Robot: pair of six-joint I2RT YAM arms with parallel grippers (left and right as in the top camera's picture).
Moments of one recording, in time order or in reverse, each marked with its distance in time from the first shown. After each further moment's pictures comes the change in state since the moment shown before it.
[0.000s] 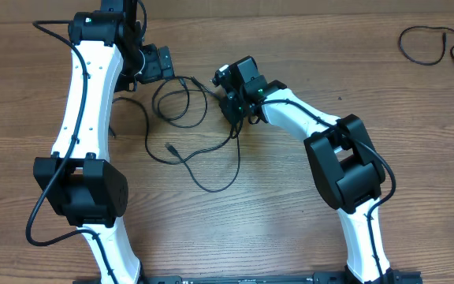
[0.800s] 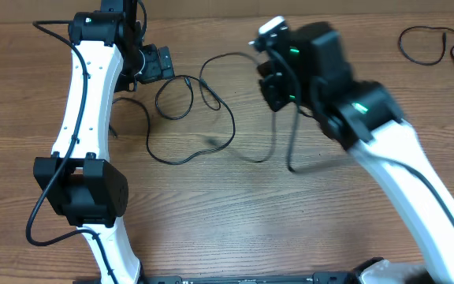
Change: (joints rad) left arm 0.000 0.000 0.000 0.000 0.000 0.000; right arm -0.010 -0.787 -0.008 -0.355 0.098 -0.003
